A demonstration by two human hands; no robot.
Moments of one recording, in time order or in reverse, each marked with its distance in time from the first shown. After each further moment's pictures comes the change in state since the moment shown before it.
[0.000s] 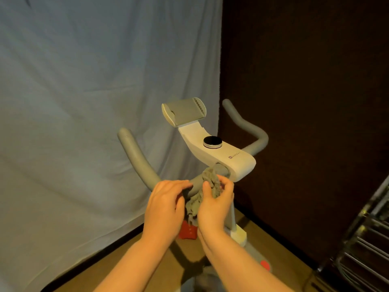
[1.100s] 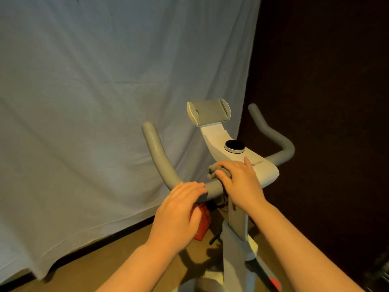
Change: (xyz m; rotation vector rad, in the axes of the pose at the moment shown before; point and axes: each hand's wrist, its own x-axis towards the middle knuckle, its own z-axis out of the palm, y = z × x) left_hand -0.017 -0.008 -0.005 0.062 -0.065 0.056; right_hand 0.097 -0.023 -0.011 -0.903 -0.632 -0.704
